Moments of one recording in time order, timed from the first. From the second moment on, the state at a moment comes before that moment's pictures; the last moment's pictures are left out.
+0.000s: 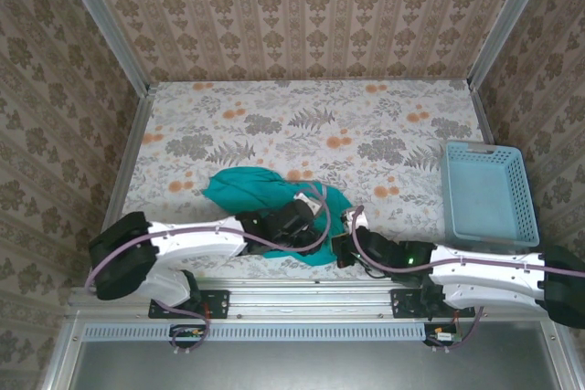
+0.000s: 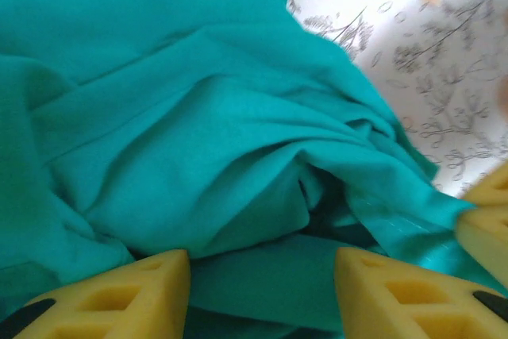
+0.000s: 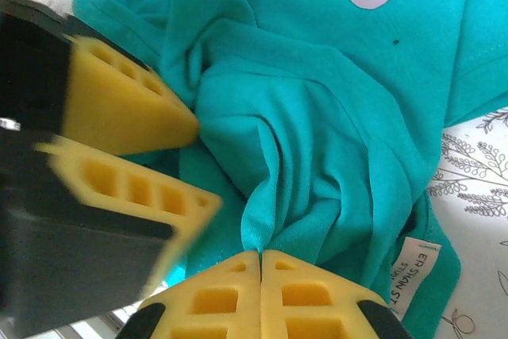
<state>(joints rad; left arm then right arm) -1.20 1.45 0.74 -0.23 -0.06 -0.53 1.16 0.91 0.36 -0.16 0.33 0.76</state>
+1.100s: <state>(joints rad) -1.20 1.34 0.74 -0.12 -0.11 -0.54 1.13 0.89 0.31 -0.19 0.37 0.80</state>
